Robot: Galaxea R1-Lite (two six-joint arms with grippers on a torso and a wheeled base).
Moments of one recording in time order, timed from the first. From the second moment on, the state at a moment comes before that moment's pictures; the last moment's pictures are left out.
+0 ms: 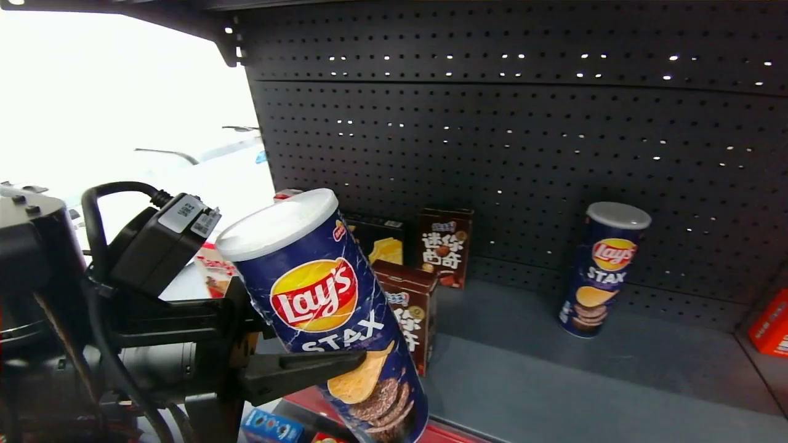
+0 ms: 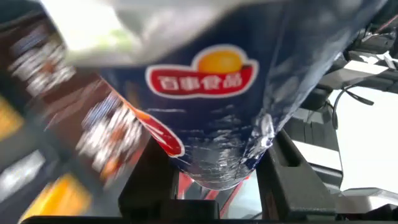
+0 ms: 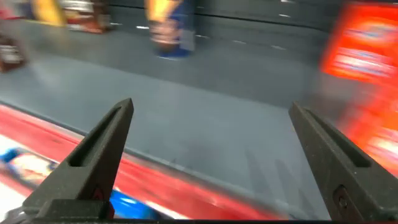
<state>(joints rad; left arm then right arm) -0.49 1.36 -0.58 -0.61 -0.80 0.03 0.00 0.00 0.00 0.00 0.04 0.00</state>
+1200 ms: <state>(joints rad) -0.42 1.36 -0.58 -0.61 -0.77 0.05 0.00 0.00 0.00 0.00 0.04 0.00</state>
